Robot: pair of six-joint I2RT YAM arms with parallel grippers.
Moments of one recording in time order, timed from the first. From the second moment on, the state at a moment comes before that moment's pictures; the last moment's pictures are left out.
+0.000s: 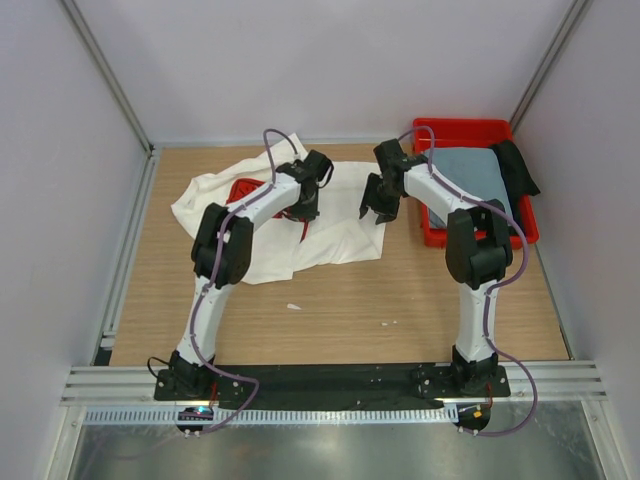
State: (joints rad) left arm -0.55 2.29 1.94 -0.81 -0.26 -0.43; right arm 0.34 2.07 1.69 -0.78 -0.10 0.60
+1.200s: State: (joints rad) left arm -0.52 2.14 1.83 -0.84 -0.31 -0.46; right arm 0.37 2.18 1.79 -0.80 -0.09 0.57
